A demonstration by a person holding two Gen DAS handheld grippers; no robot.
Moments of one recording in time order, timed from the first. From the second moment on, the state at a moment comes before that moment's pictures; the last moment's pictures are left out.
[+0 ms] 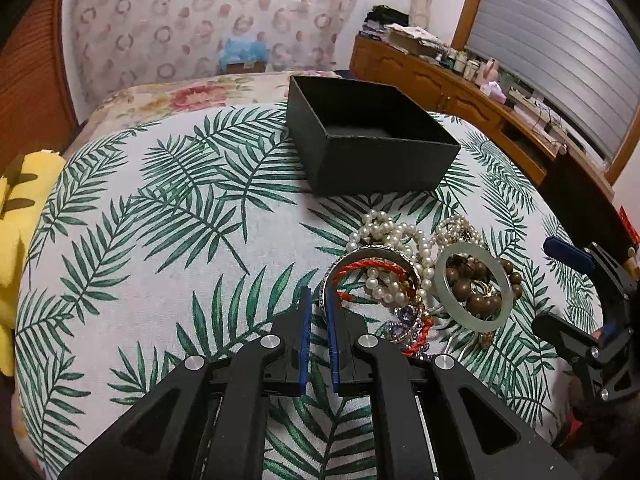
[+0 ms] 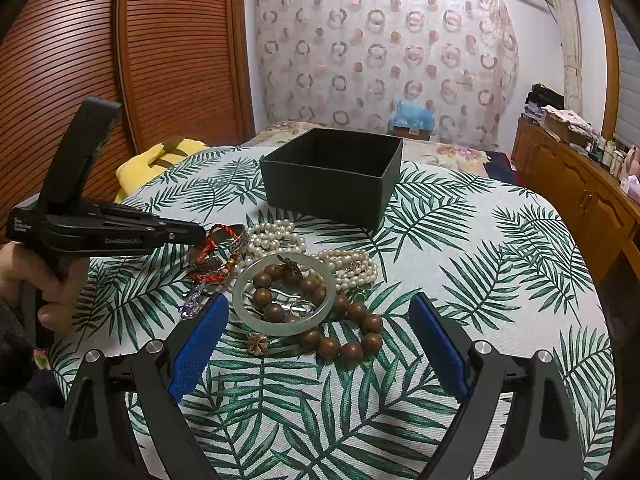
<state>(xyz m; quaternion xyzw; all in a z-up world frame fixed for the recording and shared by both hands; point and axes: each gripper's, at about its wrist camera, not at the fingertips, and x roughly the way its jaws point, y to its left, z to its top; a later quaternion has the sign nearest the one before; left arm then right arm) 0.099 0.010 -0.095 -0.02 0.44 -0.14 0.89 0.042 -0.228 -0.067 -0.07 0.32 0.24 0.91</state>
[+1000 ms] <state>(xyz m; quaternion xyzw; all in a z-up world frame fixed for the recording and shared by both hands) 0.077 0.023 -0.045 -0.04 0.35 -0.12 0.93 0.060 -0.215 -0.069 -0.10 0.34 0.26 0.90</state>
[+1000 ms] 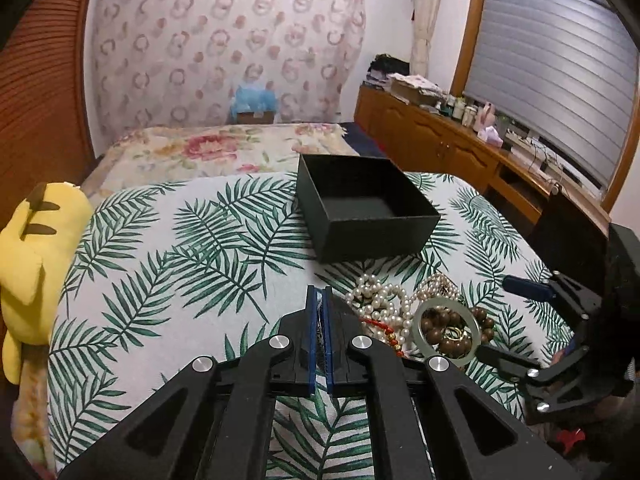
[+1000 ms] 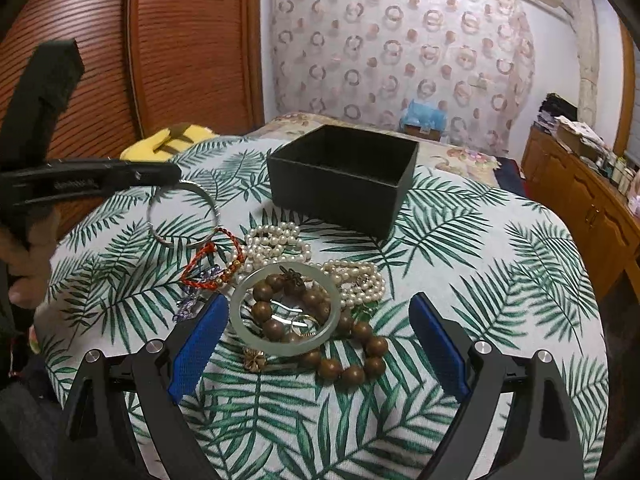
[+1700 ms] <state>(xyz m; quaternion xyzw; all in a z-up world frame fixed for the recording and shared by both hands) 0.073 0.053 -0.080 -0.01 0.41 -0.09 0.91 0.084 -0.186 -0.083 -0.15 0.39 0.29 0.86</state>
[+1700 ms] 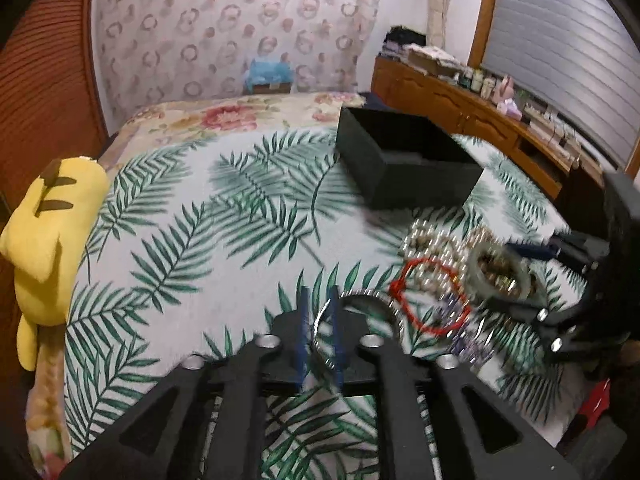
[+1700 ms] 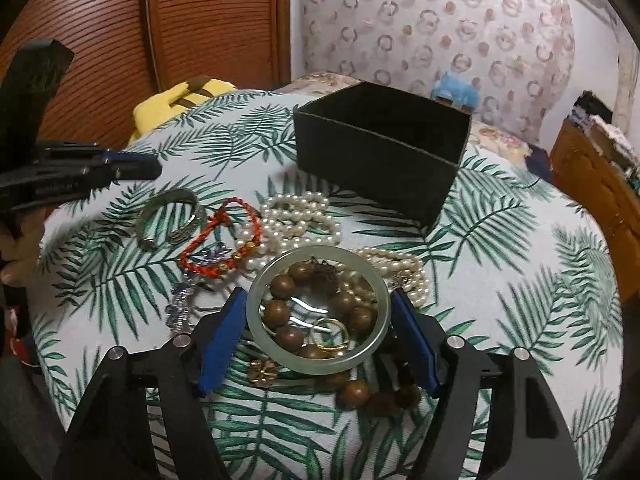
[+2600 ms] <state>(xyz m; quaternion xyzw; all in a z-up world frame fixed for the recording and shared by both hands) 0.113 0.031 -0.060 -0.02 0.37 -0.11 0.92 0.115 -0.222 -0.031 -0.13 0.32 0.29 0.89</state>
